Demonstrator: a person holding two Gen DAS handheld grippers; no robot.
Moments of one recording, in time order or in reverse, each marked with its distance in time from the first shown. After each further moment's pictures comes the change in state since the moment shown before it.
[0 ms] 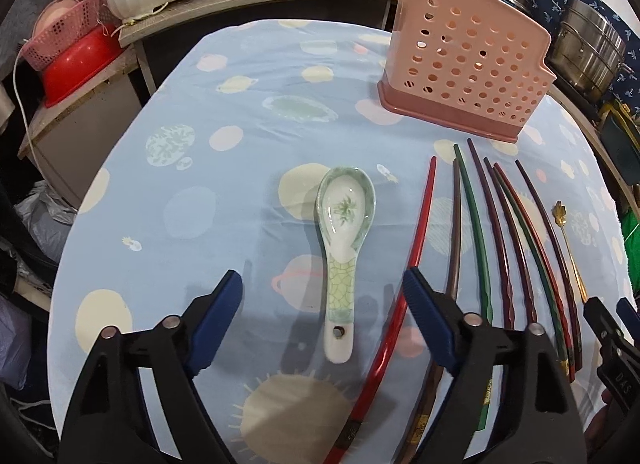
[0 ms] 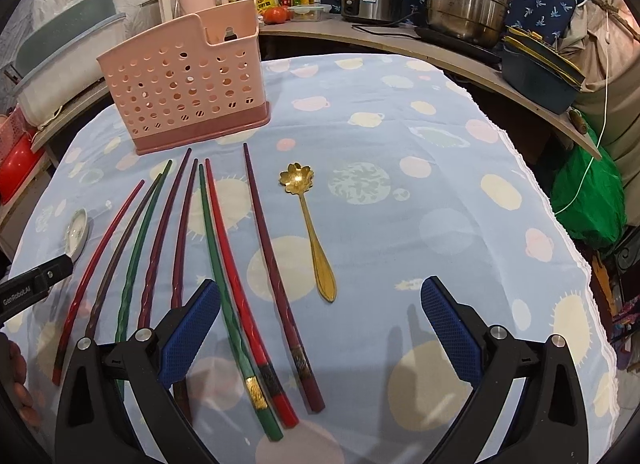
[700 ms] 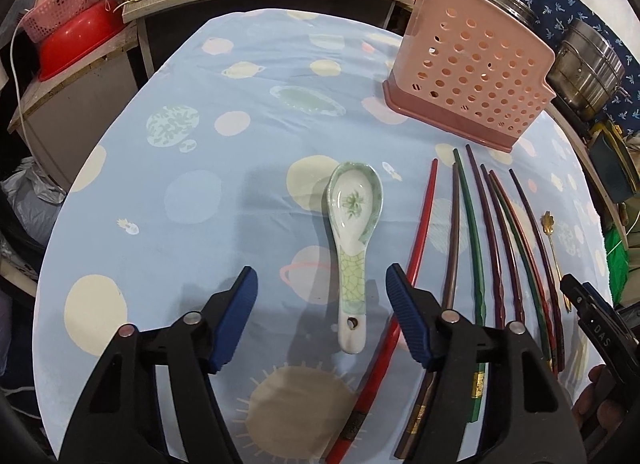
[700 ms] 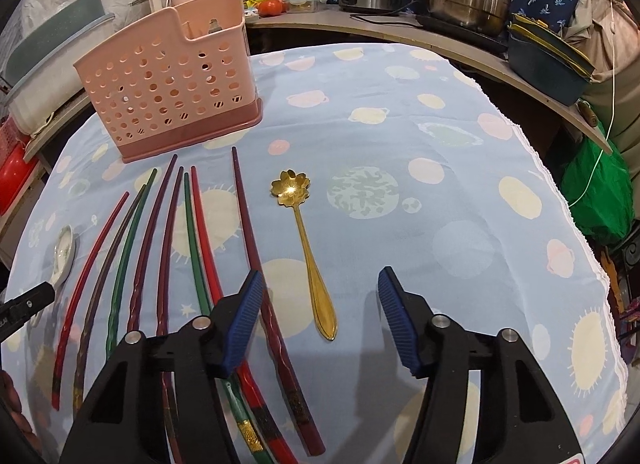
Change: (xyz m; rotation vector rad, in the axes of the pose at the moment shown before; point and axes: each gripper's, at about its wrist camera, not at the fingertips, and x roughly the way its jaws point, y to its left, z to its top) left arm -0.002 0.015 0.000 -0.062 0.018 -0.072; right arm 0.026 -0.004 0.015 0.024 0.032 0.014
